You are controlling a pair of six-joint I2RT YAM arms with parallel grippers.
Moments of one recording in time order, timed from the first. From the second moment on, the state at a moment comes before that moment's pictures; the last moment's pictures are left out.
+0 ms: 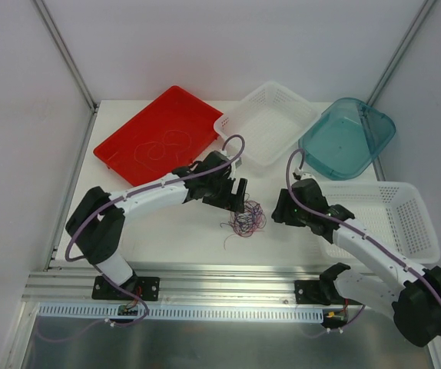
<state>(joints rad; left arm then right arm) -0.79 1.60 1.12 -0.42 0.19 -0.47 0.56 1.00 0.60 -0.49 0.09 0.62</state>
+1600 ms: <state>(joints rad) -0.76 1.75 1.05 -0.39 0.04 -0.57 0.56 0.82 0.93 -0.70 0.12 0.35</state>
